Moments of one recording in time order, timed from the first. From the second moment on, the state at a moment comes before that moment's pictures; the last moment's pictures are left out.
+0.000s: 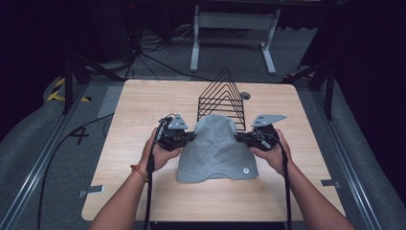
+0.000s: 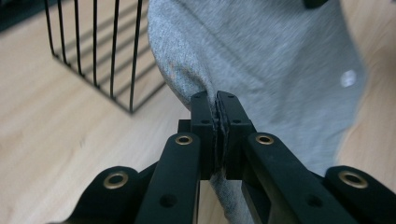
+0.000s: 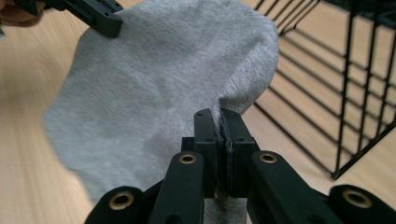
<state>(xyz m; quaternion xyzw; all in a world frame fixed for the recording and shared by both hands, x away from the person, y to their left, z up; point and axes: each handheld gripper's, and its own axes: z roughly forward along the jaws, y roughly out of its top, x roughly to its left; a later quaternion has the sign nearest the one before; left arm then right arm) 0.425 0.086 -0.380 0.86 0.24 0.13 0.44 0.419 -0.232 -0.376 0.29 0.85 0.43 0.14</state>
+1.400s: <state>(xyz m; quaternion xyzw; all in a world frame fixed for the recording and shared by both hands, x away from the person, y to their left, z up) 0.518 0.050 -0.196 0.78 0.22 0.27 0.52 0.491 -0.253 -0.200 0.29 0.75 0.51 0.31</state>
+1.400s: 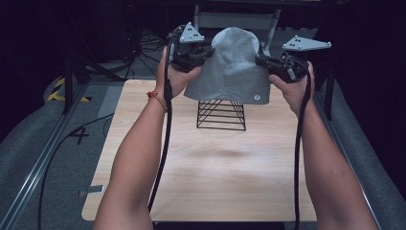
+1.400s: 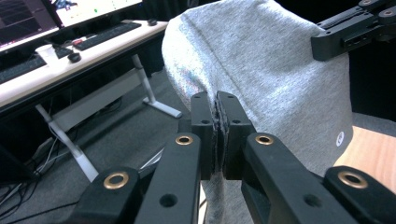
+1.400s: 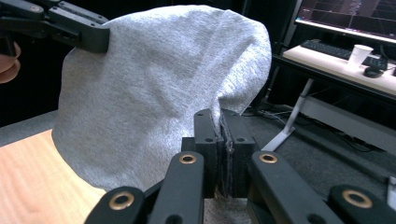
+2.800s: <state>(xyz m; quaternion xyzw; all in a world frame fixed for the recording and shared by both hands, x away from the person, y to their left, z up) 0.543 0.052 -0.217 0.76 0.25 0.27 0.54 0.523 -0.259 -0.221 0.32 0.73 0.52 0.30</state>
